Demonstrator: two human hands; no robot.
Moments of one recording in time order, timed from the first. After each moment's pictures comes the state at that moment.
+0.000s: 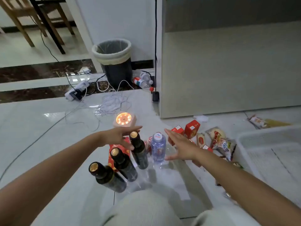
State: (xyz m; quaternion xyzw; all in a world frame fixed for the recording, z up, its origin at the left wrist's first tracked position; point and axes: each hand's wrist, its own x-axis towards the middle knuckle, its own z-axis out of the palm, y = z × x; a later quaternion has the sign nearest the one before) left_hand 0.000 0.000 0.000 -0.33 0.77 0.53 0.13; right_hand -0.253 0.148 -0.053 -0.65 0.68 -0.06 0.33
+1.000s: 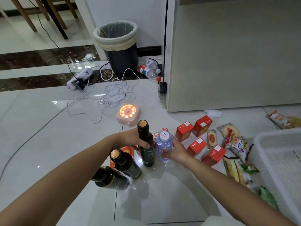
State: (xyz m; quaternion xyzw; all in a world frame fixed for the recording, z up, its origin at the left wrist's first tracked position) left_hand -0.042 0.004 -0.048 -0.43 0.69 0.56 0.14; right_hand -0.212 0.113 -0.127 -0.42 0.70 -0.28 0.50
